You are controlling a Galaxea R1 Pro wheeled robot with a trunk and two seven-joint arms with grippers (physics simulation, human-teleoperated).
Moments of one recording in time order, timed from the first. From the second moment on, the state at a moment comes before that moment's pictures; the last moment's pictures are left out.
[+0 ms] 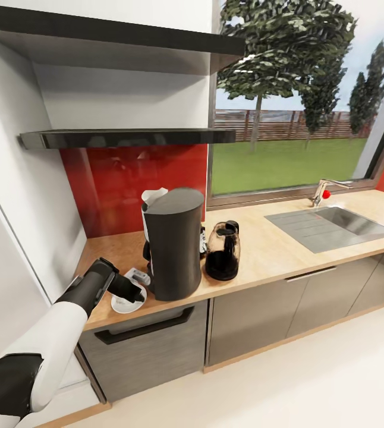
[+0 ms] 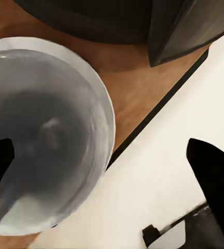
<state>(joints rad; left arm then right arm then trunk) -0.97 0.04 -0.01 -0.60 -0.68 0.77 -0.86 -0.28 0.07 -0.13 -0.07 0.07 0.01 0.01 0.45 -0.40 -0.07</state>
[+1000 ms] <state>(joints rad) -1.02 0.05 0.01 -0.62 -0.67 0.78 -0.87 -0.28 0.07 -0.13 -0.07 0.07 0.01 0.01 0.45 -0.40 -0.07</state>
